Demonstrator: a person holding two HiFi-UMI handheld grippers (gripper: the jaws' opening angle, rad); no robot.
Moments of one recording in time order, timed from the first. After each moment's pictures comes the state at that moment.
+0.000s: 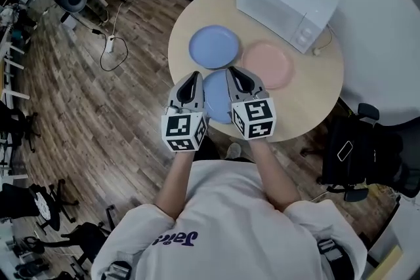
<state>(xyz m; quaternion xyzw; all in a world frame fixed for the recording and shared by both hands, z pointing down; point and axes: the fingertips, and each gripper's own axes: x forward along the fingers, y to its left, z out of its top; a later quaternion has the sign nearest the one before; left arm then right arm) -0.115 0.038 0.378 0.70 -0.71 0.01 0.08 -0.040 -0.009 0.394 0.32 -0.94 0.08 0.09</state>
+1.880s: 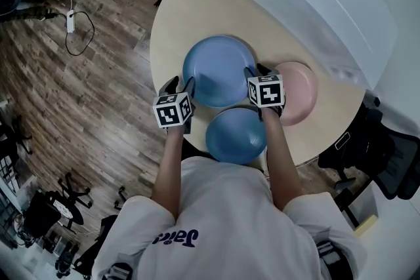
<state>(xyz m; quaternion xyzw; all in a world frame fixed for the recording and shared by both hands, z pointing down) -0.291 -0.174 0.720 0.61 -0.60 0.17 0.48 -0.087 -0.271 0.714 0.35 -0.76 0.30 0.46</state>
